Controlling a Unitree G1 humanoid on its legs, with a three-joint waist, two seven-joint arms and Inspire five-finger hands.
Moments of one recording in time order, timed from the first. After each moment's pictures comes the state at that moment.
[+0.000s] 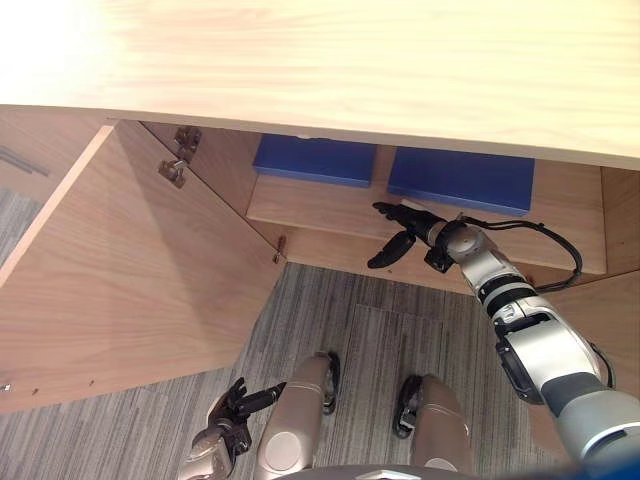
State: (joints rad) left arm 0.03 0.07 0.33 0.88 -0.12 0.06 -0.11; right arm -0.89 -0.38 0.30 1.00 -0.33 -0.01 0.39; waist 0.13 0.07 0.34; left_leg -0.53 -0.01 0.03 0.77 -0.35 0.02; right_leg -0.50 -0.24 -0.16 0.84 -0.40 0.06
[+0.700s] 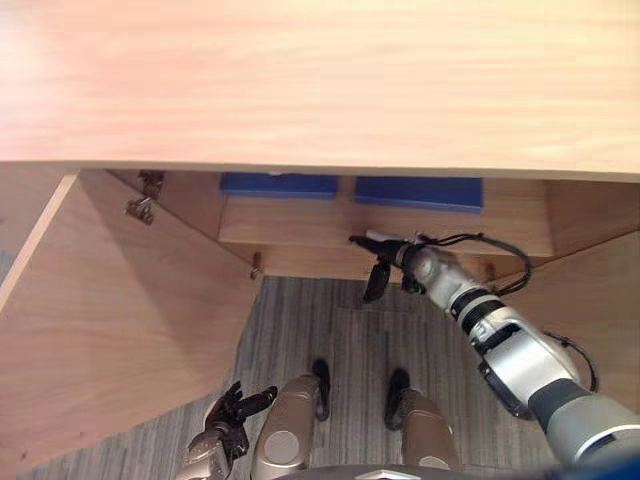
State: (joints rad) left arm 0.04 0.08 0.31 0.90 -0.14 0.05 -0.07; right arm -0.82 -0.27 0.59 0.93 -0.52 0.05 0.37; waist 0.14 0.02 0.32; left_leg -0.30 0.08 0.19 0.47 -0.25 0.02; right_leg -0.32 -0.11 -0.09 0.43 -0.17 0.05
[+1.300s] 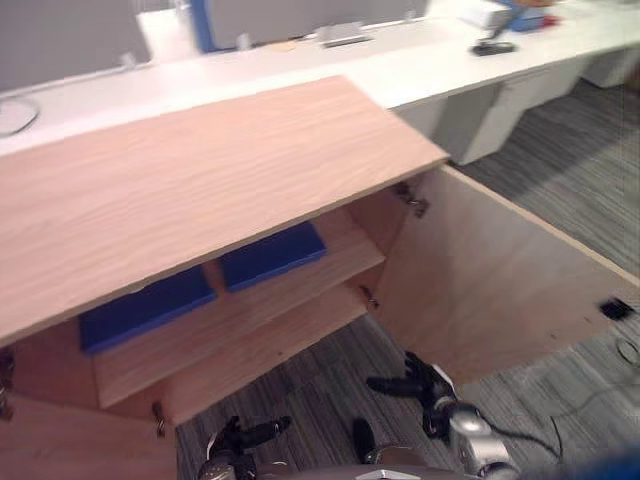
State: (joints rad) left arm 0.03 0.00 0.40 1.06 0.03 -0.02 0.02; right arm 0.04 -0.09 -0.01 0.80 0.12 0.04 0.08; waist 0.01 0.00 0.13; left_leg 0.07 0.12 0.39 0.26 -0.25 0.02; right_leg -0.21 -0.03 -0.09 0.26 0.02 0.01
